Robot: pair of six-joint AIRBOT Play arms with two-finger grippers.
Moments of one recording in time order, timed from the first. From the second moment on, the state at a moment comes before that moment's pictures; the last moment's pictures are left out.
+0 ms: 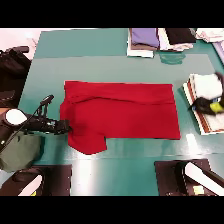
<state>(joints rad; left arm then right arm) -0.11 -0.83 0.58 1.02 -1.12 -1.54 -0.54 -1.05 0.90 -1.26 1.45 1.34</state>
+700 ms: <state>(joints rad) -0.11 -0.83 0.62 1.05 -1.14 -1.52 -0.45 -1.02 0.48 -1.13 1.28 1.28</state>
